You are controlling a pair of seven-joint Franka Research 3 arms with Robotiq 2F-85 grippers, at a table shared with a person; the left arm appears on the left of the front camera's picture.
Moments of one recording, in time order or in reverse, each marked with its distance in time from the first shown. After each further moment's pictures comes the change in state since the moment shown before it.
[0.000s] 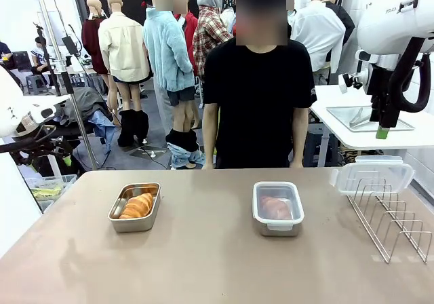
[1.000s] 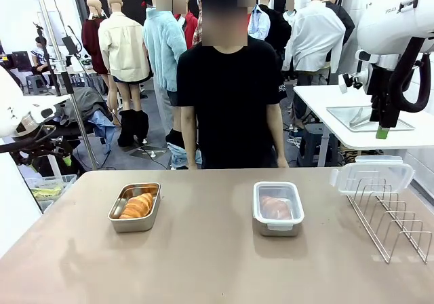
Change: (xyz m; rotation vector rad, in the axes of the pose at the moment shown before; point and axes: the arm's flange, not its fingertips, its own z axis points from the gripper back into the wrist) left arm 0.000 0.000 0.000 0.000 0.000 0.000; right arm 0.000 0.000 0.000 0.000 0.000 0.000
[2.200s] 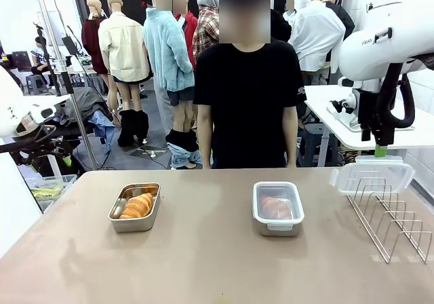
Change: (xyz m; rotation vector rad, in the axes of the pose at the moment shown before) left arm 0.000 0.000 0.000 0.000 0.000 0.000; right arm 0.021 -0.004 -0.060 0.096 0.117 0.199
